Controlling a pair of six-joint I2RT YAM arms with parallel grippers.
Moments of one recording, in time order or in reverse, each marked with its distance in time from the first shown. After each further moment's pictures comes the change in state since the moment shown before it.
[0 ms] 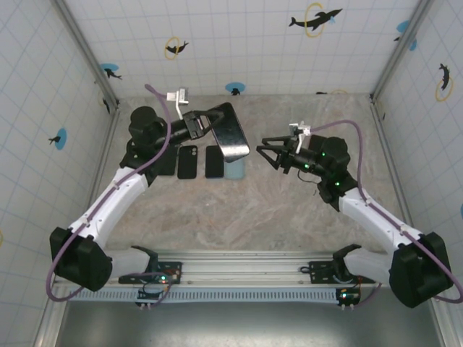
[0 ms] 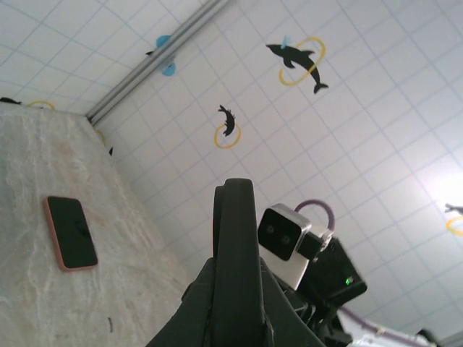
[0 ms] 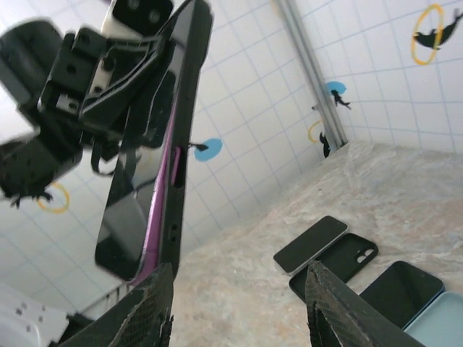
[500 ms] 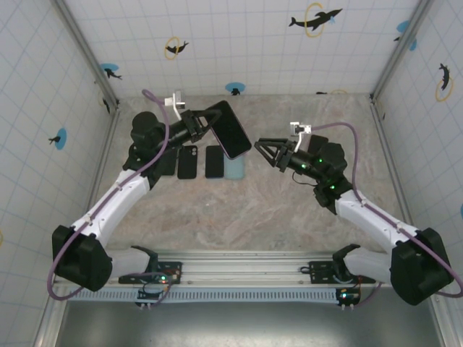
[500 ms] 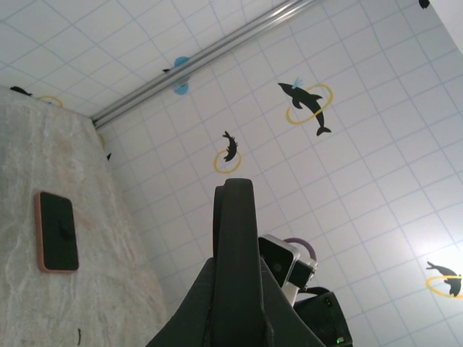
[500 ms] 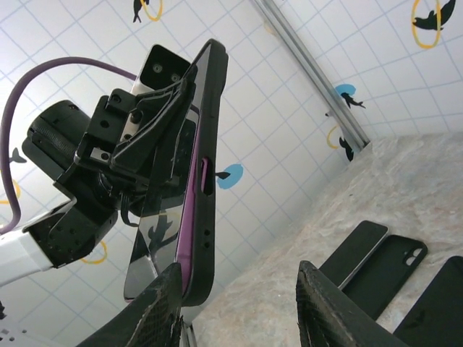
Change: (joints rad) left arm 0.000 0.000 -0.065 0.097 -0.091 -0.173; right arm 0.057 0.023 -0.026 0.120 0.083 0.228
